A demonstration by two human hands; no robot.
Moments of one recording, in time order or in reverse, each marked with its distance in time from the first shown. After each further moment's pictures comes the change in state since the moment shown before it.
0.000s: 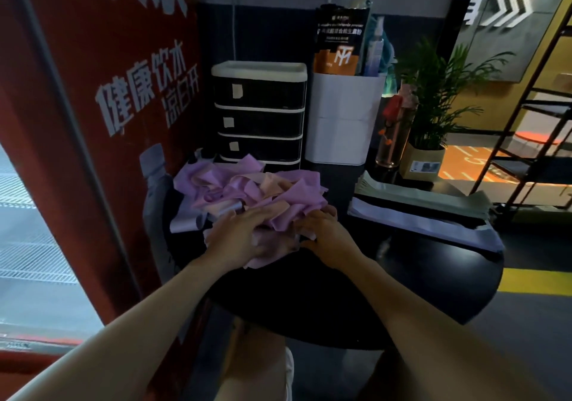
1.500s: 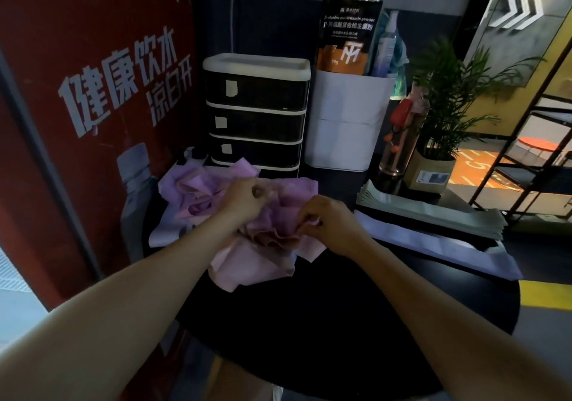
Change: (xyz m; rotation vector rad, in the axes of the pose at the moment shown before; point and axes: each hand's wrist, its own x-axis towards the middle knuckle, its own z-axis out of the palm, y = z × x) left_hand 0.106 -0.016 -0.007 -0.327 0.114 -0.407; right_hand 0.052 0.024 -0.028 0.148 0.115 -0.079
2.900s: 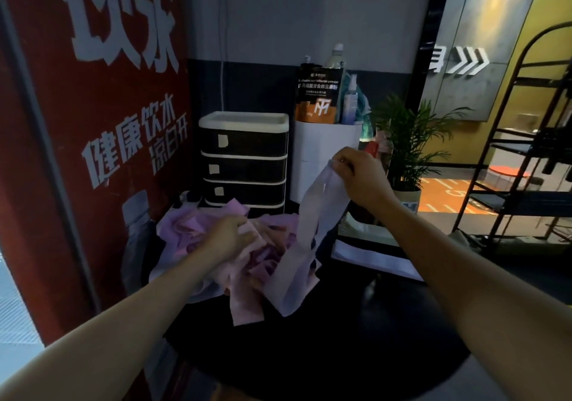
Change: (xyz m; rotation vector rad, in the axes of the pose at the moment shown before) left_hand -0.047 0.026 -0.038 0.111 -0.063 0.067; right_hand 0.020 -0.025 -0.127 -0.021 0.422 0.085
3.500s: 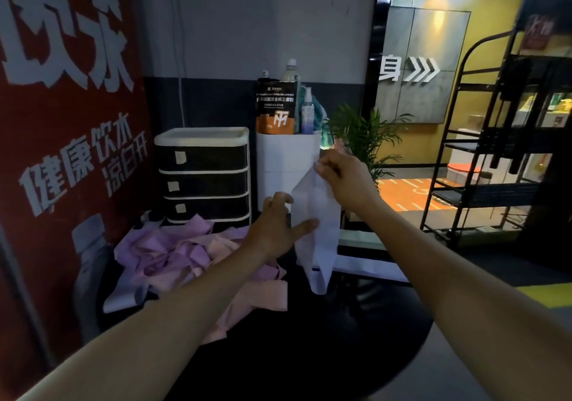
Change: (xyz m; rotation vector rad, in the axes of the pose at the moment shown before) left_hand 0.002 0.127 0.057 -0.212 -0.035 0.283; right_hand -0.020 0.013 -0.051 -0.010 0.099 0.019
